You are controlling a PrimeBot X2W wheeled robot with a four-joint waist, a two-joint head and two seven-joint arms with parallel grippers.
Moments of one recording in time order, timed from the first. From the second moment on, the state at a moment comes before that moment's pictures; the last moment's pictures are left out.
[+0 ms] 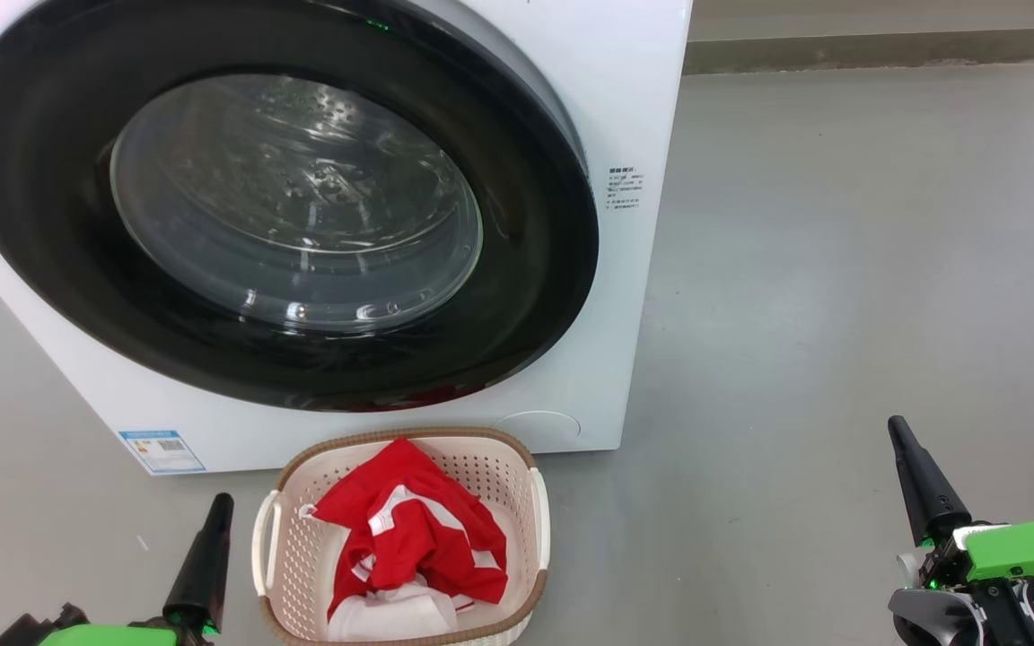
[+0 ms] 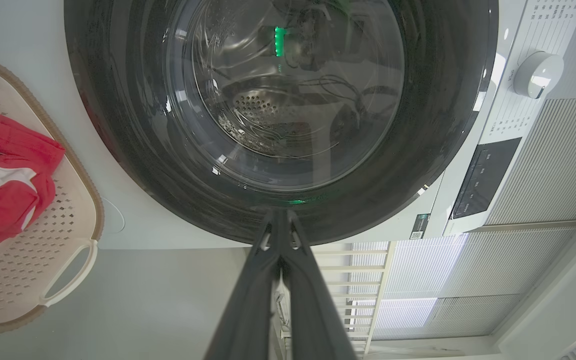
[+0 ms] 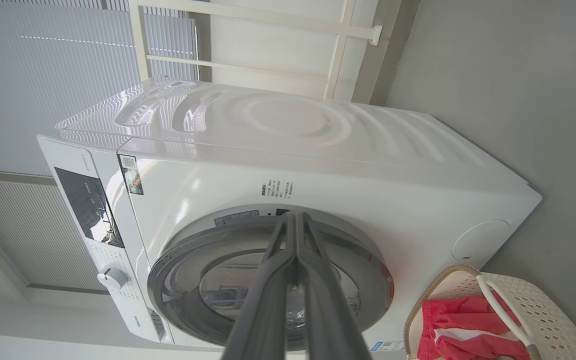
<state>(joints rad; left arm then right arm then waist) -0.07 0.04 0.09 0.27 -1.60 -0.12 0.11 -0.07 -0.05 -0.12 0.27 1.62 0.13 0.10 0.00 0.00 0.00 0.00</state>
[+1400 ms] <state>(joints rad) -0.07 0.04 0.09 0.27 -1.60 -0.12 0.11 -0.07 -0.05 -0.12 0.27 1.62 0.13 0.10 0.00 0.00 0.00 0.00</state>
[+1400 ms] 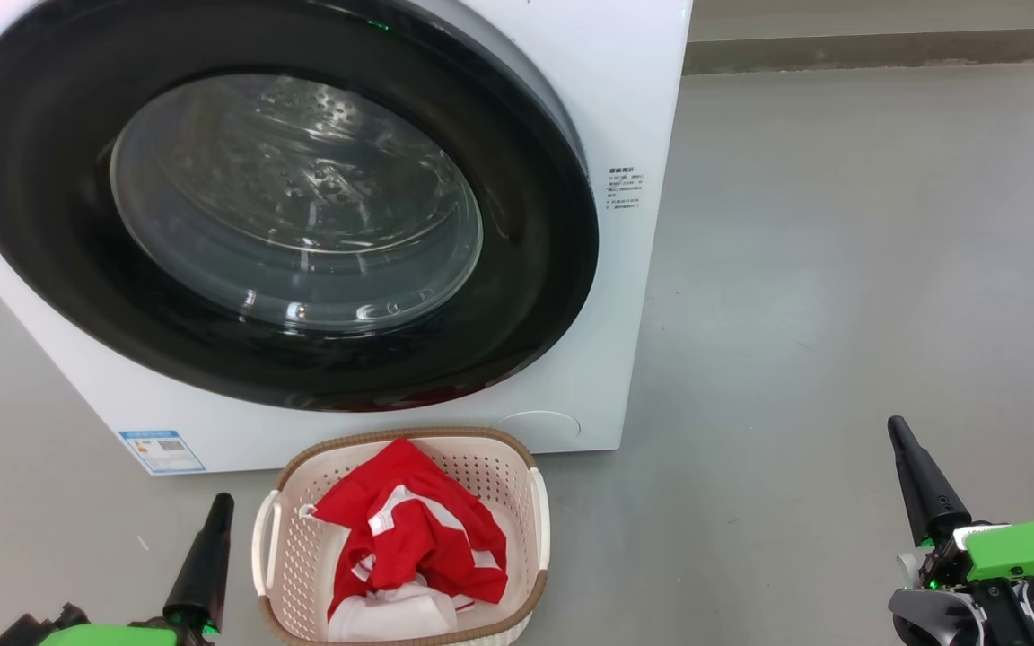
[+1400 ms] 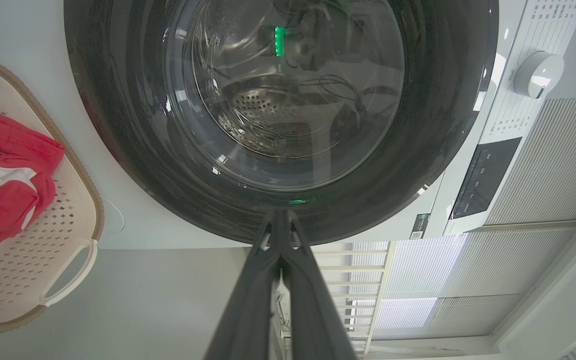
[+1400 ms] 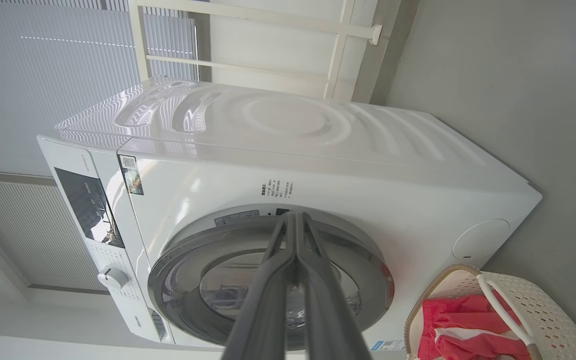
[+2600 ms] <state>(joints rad) -0.07 0.04 0.09 0.27 -1.60 -0.12 0.11 -0.07 -0.05 -0.12 0.27 1.62 0.13 0.11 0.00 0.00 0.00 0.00</state>
